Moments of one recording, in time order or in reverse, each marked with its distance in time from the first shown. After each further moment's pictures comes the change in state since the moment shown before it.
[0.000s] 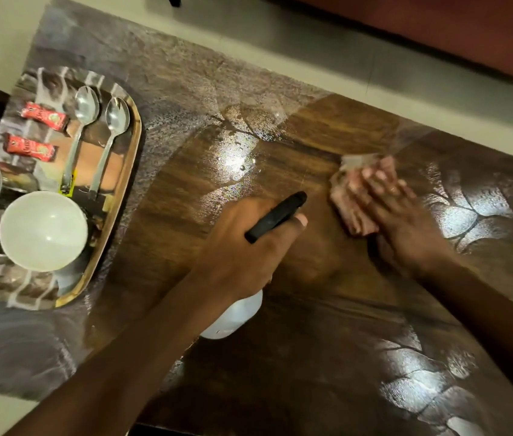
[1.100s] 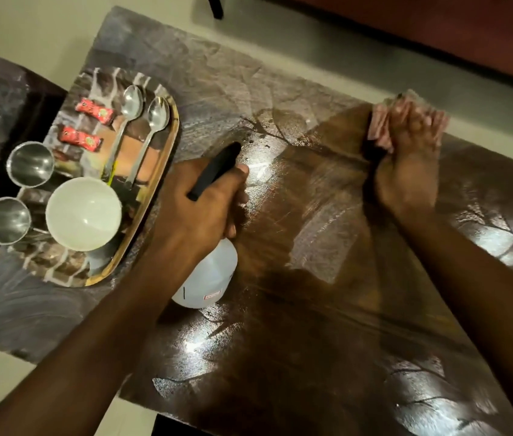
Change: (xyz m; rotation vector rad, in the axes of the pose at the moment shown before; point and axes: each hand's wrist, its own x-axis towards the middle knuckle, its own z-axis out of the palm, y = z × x) left_hand 0.005 -0.011 -0.061 -0.153 0.466 -0.109; right_hand 0.119 -0.034 -0.031 0.275 0.237 0.498
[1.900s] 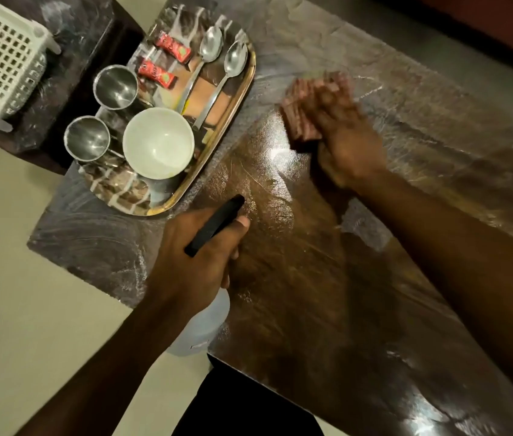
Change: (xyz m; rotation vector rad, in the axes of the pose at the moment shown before) left_hand -0.120 -0.079 -0.087 -0.001 0.011 0.010; right_hand -0.041 -0.143 0.051 -0.160 -0.247 -0.578
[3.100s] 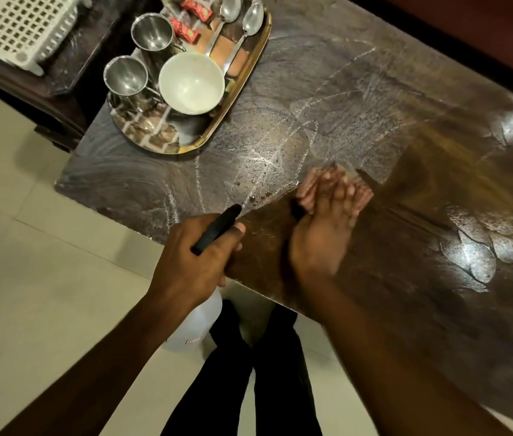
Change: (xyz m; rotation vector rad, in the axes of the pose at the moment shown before) left_hand -0.099 -0.068 -0.057 0.024 -0.065 -0.104; right_hand -0.203 -0.186 0.084 0.224 0.261 0.749
